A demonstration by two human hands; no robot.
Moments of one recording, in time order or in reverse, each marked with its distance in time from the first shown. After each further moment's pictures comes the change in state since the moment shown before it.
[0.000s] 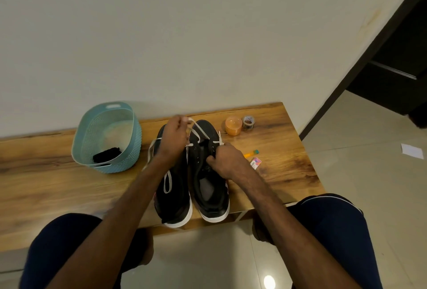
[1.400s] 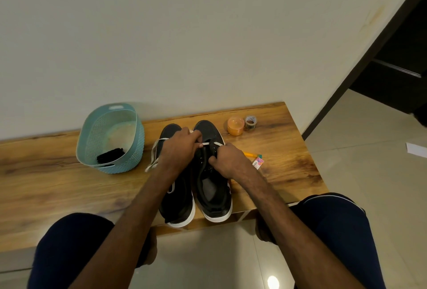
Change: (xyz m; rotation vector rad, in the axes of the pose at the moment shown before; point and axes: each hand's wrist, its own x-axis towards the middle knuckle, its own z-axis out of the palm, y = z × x) left_hand -0.011 -0.014 -0.005 1.023 -0.182 0.354; right_hand 0.005 0.000 0.004 -0.020 0.009 0.005
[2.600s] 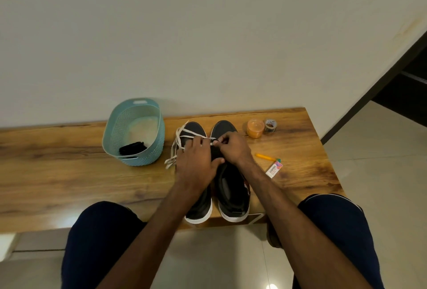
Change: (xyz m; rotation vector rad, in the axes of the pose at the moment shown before) left_hand -0.055 0.019 -0.021 0.049 -0.039 -0.224; right_hand 0.050 -0.025 0.026 0.361 0.207 0.015
